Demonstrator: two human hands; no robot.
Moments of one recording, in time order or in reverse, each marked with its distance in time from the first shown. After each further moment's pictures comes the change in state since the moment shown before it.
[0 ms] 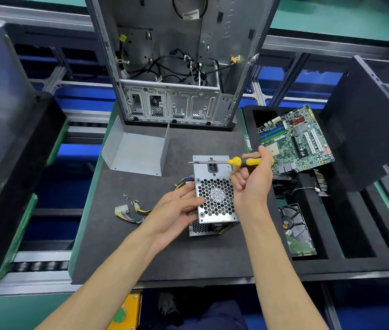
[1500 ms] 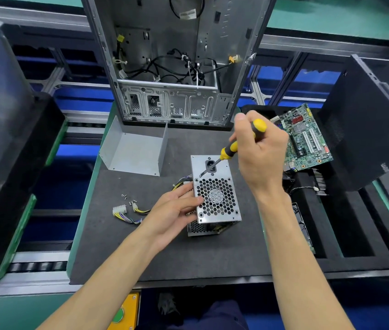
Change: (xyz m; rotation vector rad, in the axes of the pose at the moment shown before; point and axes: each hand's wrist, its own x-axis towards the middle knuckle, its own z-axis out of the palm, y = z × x) left_hand 0.002 -0.004 -0.002 0.012 -0.040 0.018; right_hand -0.013 -0.047 0.036 -0.757 -0.412 -0.811
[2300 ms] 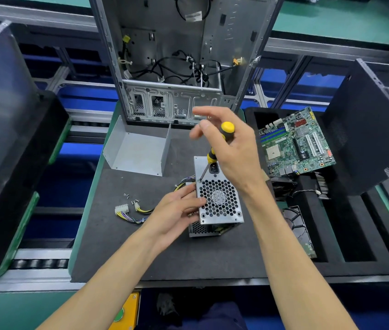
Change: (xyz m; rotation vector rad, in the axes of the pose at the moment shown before) left_hand 0.000 0.000 0.003 0.003 0.028 -0.006; right_hand 0.000 -0.005 0.032 0.076 -0.262 0.046
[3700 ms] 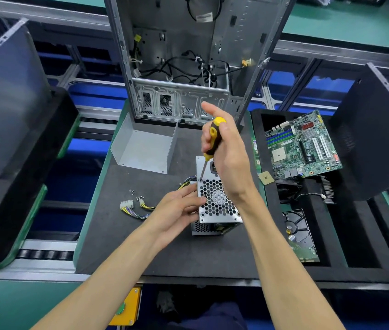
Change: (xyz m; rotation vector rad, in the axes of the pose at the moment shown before) left_hand -0.006 0.000 -0.001 0.008 0.085 -0.014; right_hand -0.011 0.002 0.015 0.312 -0.087 0.163
